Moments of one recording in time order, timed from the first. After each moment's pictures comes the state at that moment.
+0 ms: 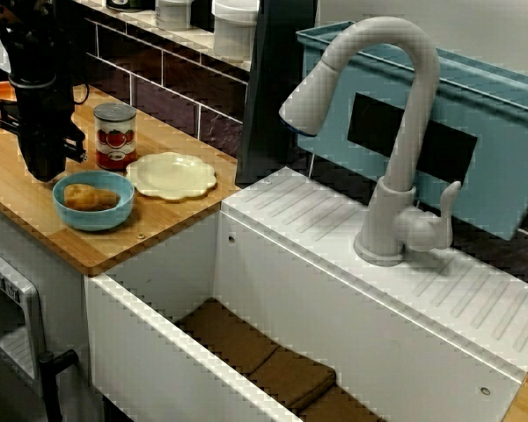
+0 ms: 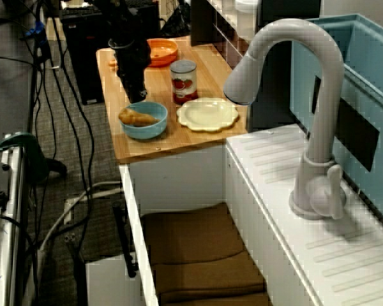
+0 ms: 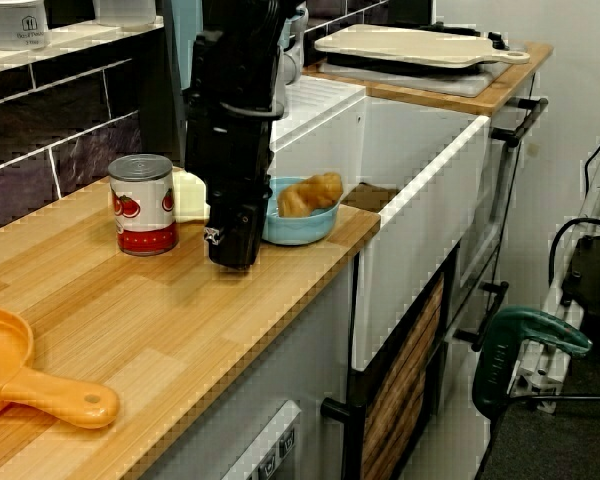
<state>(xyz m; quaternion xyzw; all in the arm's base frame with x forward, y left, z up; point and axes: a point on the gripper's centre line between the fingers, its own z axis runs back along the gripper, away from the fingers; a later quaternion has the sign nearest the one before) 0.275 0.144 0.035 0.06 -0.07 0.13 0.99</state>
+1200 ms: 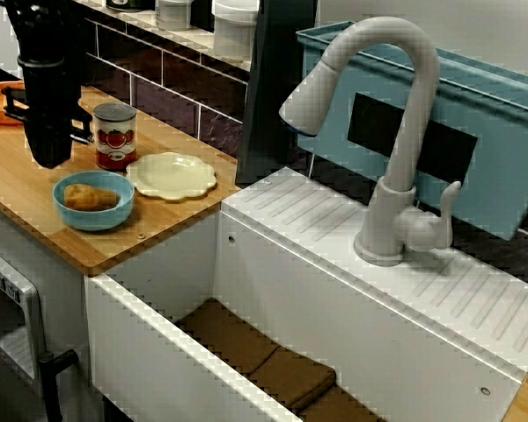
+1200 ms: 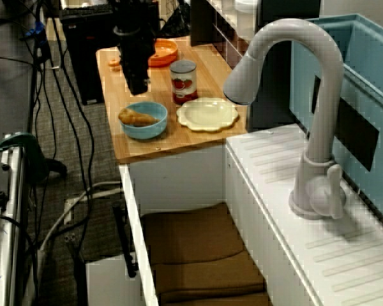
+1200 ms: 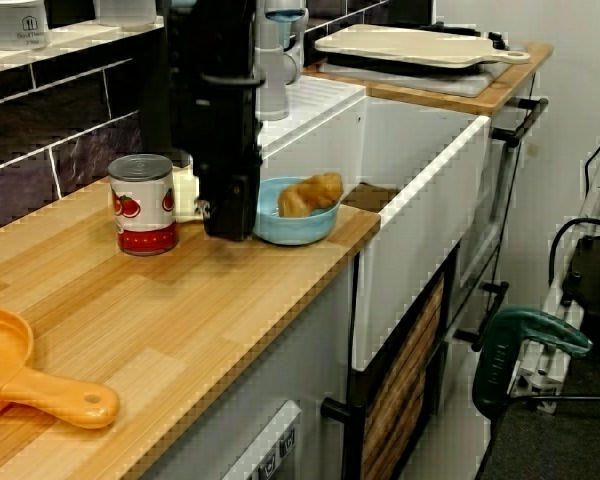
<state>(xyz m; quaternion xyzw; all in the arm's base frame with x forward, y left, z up) 0.279 0.143 0.057 0.02 -0.04 0.14 0.99</state>
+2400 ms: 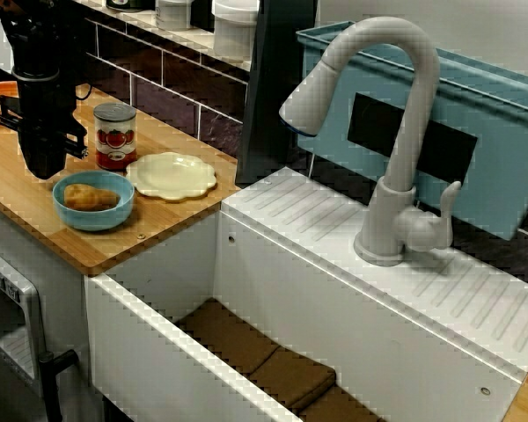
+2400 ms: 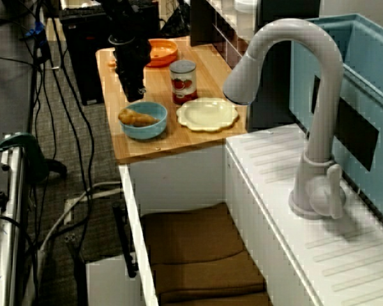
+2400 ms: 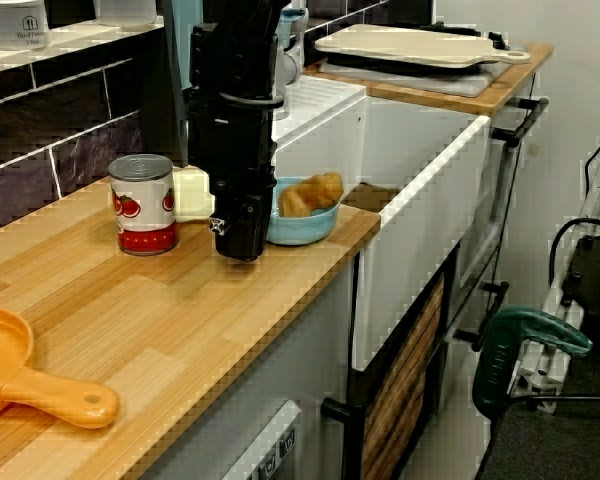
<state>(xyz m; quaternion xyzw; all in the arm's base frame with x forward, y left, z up) 0.272 0.141 0.042 0.05 -0.05 0.13 0.99</state>
